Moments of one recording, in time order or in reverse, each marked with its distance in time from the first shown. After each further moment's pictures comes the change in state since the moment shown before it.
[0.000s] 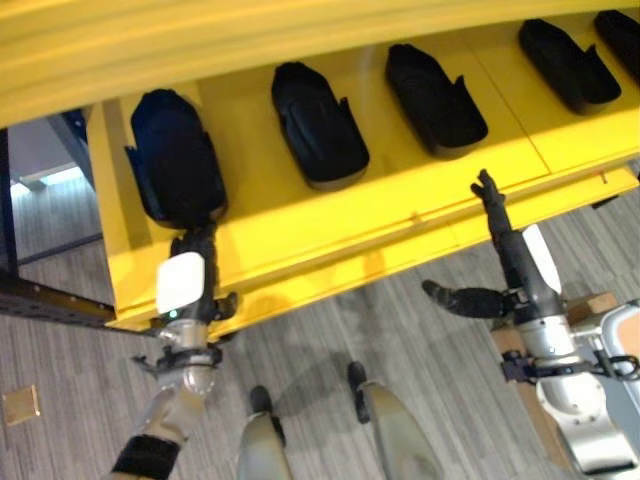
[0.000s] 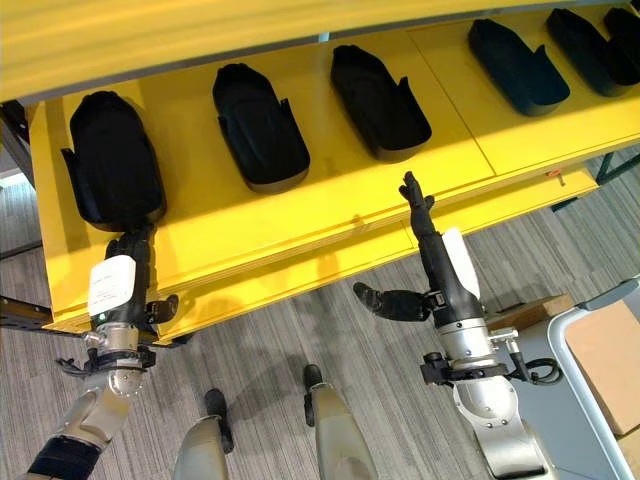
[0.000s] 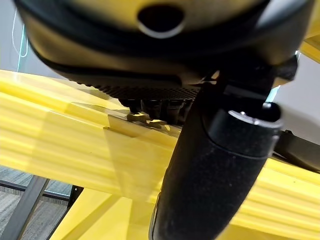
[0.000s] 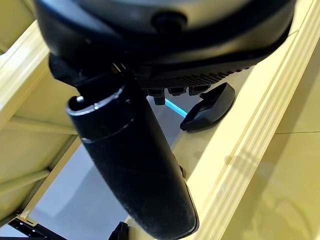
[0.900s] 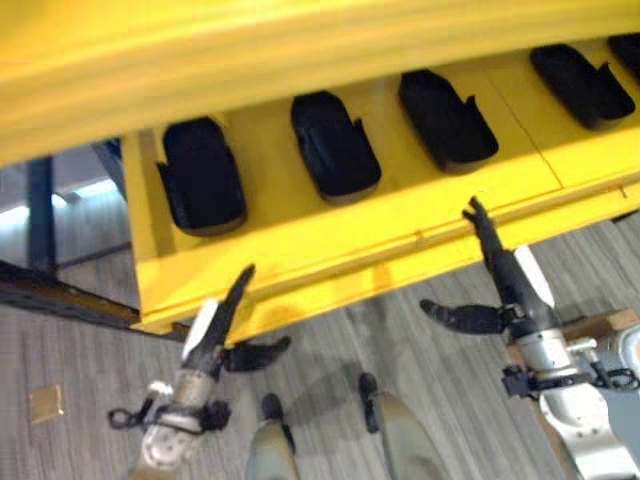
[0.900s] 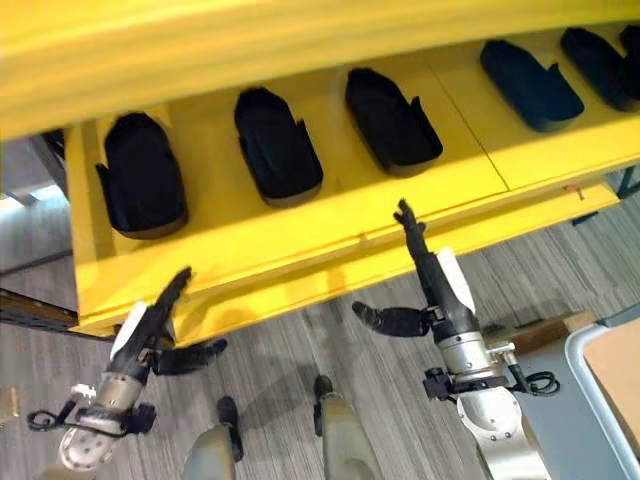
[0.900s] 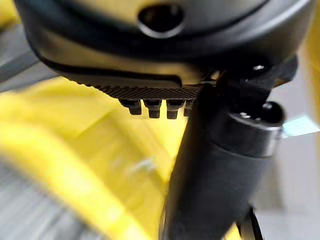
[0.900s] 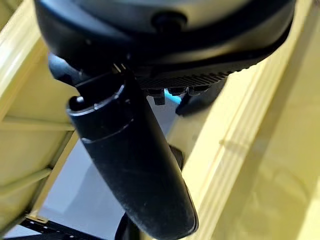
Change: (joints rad) left arm 0.466 0.009 -0.011 -0.297 -0.948 -0.256 -0.484; right arm 0.072 0.001 0.003 0.085 0.102 0.009 0.115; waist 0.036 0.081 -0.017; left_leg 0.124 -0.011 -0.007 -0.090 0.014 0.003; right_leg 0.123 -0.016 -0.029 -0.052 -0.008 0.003
